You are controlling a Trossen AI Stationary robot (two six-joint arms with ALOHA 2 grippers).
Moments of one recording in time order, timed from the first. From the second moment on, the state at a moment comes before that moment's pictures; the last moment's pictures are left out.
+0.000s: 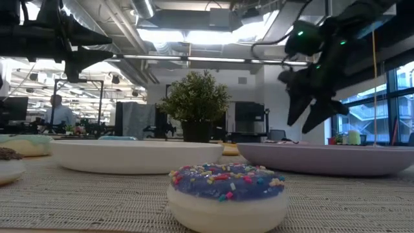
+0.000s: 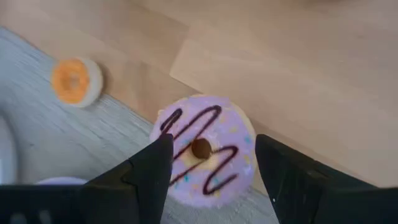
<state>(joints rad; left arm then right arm) -0.06 0.00 0.01 0.15 -0.48 -0.41 -0.31 1.32 0.68 -0.45 0.05 0.81</state>
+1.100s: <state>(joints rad) -0.06 0.00 0.01 0.11 -0.48 -0.41 -0.30 1.50 0.81 -0.63 0.04 0.65</state>
